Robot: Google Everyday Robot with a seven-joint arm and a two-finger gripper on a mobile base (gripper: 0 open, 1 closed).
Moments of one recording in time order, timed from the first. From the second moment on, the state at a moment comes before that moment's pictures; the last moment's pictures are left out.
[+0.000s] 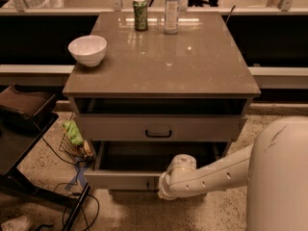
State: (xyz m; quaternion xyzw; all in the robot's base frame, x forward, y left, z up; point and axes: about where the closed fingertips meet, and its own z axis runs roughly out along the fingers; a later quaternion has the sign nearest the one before) arm 0.484 -0.036 0.369 -0.72 0.68 0.01 0.16
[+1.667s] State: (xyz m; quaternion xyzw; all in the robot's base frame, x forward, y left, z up) arm 0.349 -0.167 0.530 -0.64 0.73 -0.08 0.23
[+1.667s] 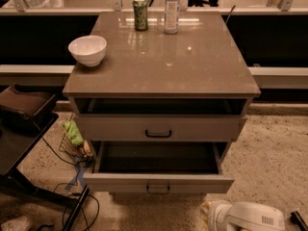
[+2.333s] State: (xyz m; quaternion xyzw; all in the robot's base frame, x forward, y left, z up) arm 0.400 -0.138 0.517 -0.66 0.70 -0.08 0.26
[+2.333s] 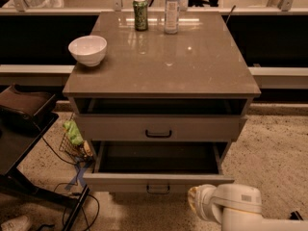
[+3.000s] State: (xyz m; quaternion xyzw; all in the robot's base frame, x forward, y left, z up) arm 0.487 -0.116 0.488 -0.68 0.68 -0.09 0.28
